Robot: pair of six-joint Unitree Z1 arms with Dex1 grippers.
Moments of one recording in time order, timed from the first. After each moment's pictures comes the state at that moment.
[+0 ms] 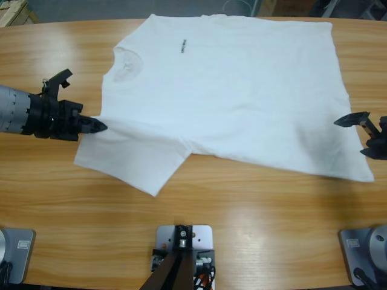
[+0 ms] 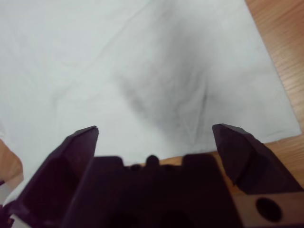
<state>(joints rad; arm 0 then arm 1) -0.54 1.54 -0.75 0.24 -0.33 -0.45 0.09 1.26 -0.58 0.44 0.18 0.83</state>
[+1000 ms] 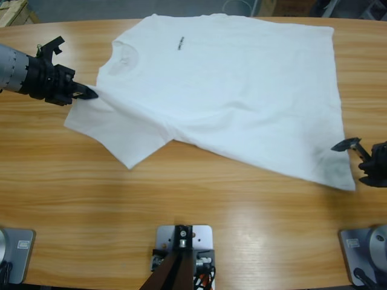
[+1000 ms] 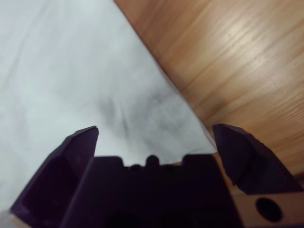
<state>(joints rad) -0.37 1.66 -0.96 0.39 -0.33 -0.34 0.13 1.35 -0.49 0.47 0.12 0.99</state>
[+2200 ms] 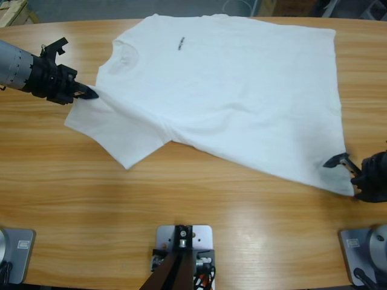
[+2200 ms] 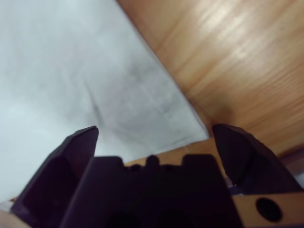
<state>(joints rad) -0.36 1.70 -1.00 0.42 -0.33 -0.31 0.23 1.42 -0.50 0.54 0.12 1.07</state>
